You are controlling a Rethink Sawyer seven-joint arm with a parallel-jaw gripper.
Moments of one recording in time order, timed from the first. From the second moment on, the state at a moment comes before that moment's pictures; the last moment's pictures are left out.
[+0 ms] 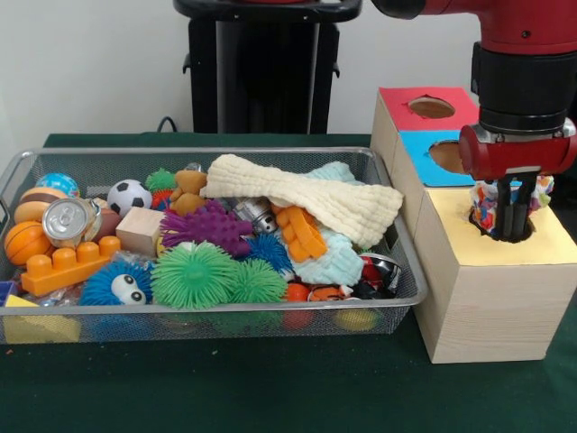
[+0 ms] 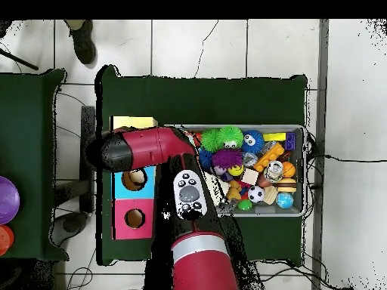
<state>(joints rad) -0.06 -0.57 0.18 1.46 -0.16 0.48 1.84</state>
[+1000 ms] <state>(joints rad) -0.06 -0.53 0.18 1.47 -0.16 0.41 1.84</state>
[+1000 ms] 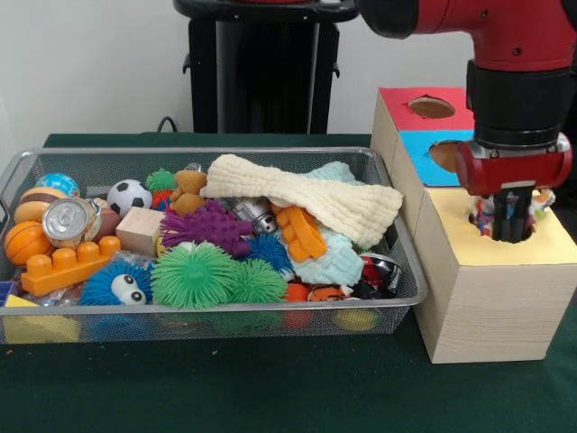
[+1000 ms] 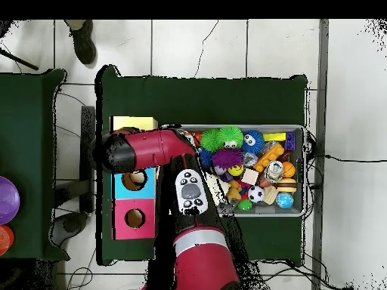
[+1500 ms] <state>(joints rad) -0.07 -0.47 0.18 1.46 -0.16 0.36 1.84</state>
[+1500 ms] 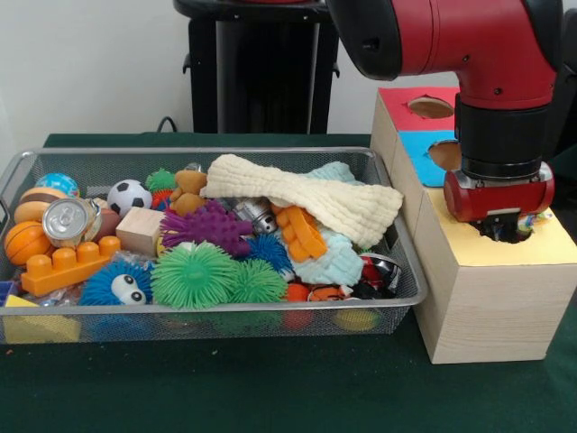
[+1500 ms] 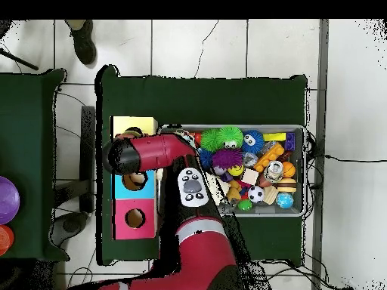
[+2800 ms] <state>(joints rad) -0.07 -0.51 0.18 1.47 -0.16 0.39 1.84</state>
